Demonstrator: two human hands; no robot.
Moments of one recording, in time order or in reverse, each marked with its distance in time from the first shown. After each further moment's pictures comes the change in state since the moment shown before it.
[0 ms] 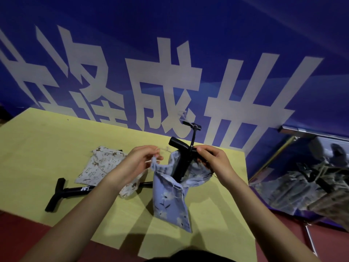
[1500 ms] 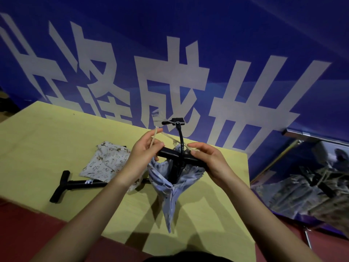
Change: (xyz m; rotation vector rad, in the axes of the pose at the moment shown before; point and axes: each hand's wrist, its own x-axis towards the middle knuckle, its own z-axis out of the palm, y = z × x) left_hand -0.017 0.002 0.013 0.275 0.257 0.344; right_hand -0.014 -0.021 0.026 0.212 -0.166 0.059
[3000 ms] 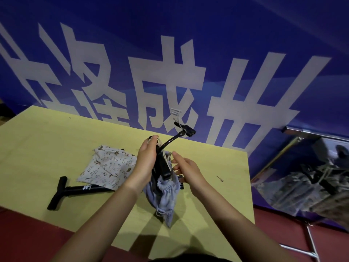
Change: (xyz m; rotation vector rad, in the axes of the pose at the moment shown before) left_hand 0.023 -0.013 0.028 -0.141 0.227 -0.339; right_hand 0.012 0.029 0.052 -0.249 0.149 0.266
